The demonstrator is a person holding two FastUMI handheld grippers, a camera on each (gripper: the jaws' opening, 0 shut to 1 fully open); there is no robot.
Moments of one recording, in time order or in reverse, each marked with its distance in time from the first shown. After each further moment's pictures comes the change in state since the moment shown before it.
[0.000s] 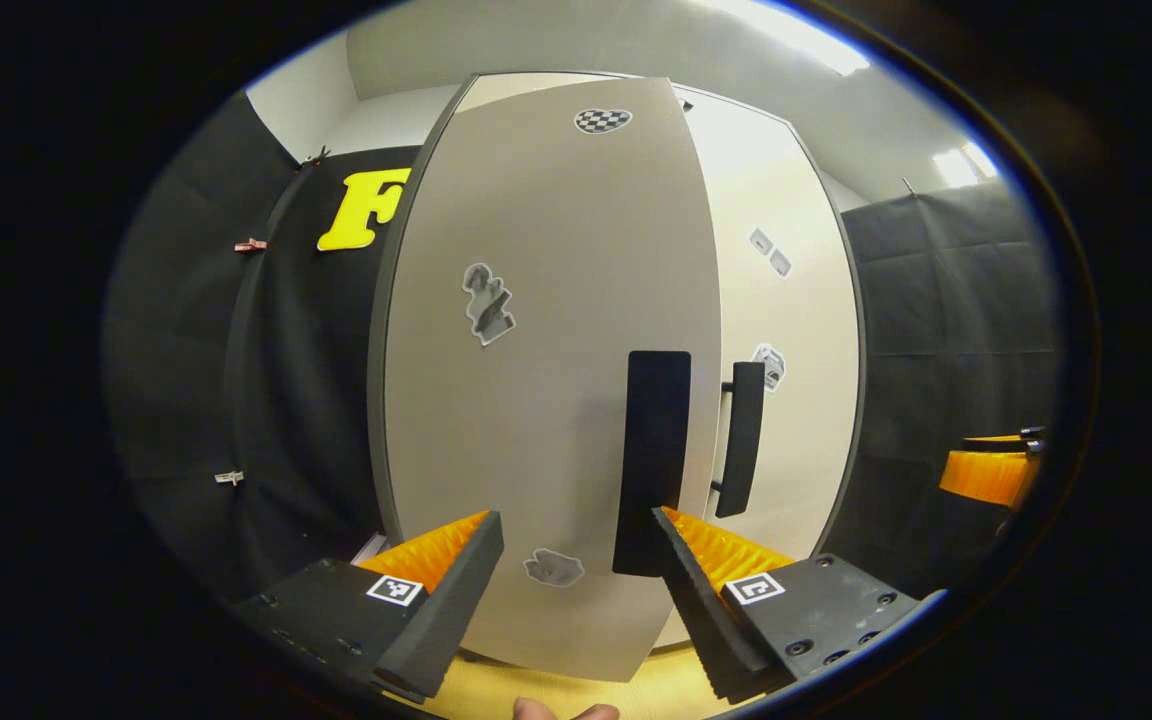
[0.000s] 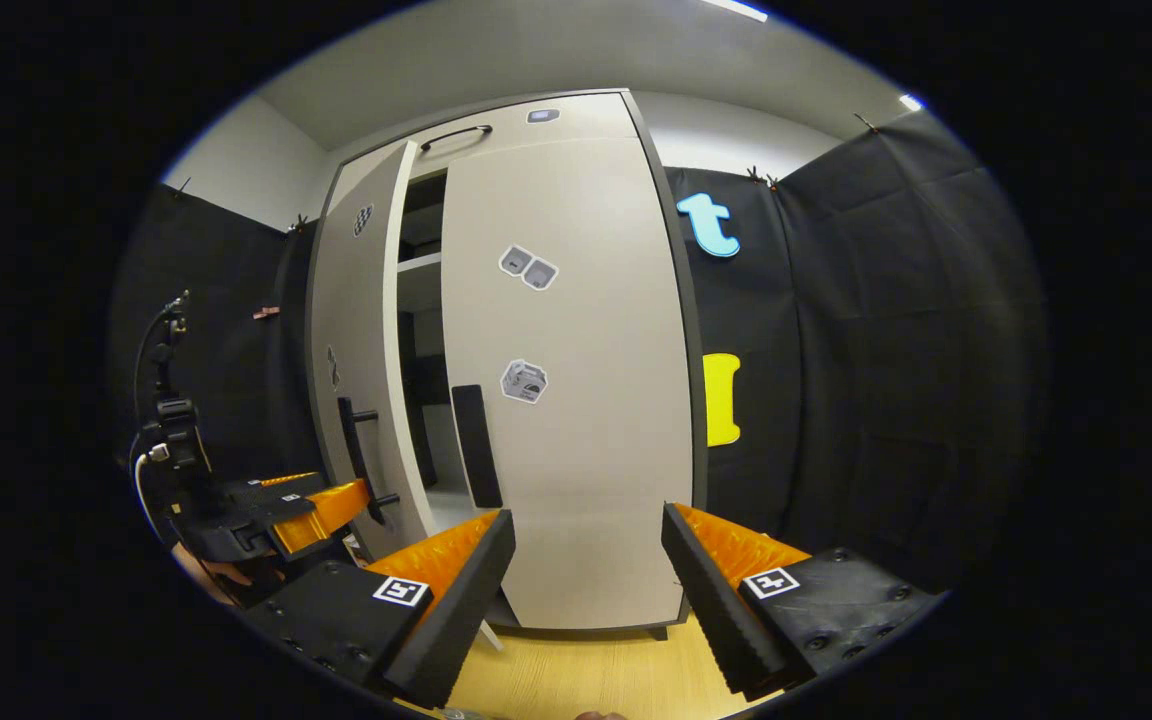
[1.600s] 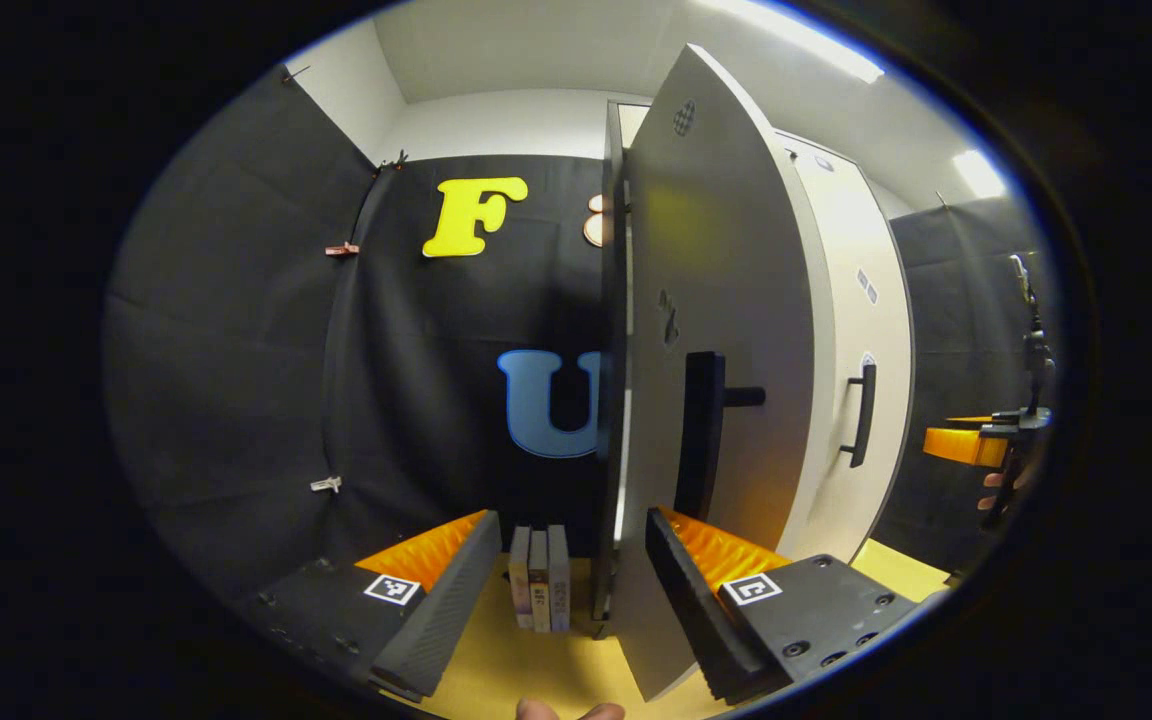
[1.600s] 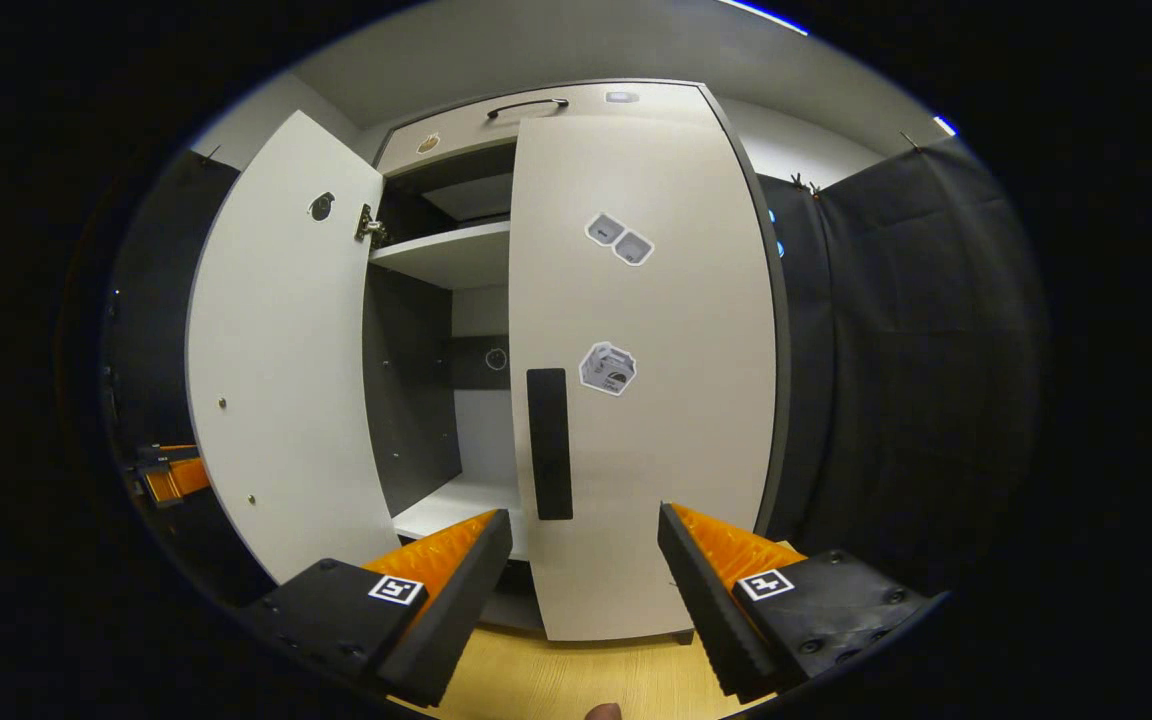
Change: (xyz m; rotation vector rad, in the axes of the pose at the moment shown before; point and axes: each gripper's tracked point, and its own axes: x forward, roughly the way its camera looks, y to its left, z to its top) left arm -0.120 0.181 0.000 0.005 0.002 0.119; right arm 0.019 0.065 -0.020 -0.062 0.035 0.035
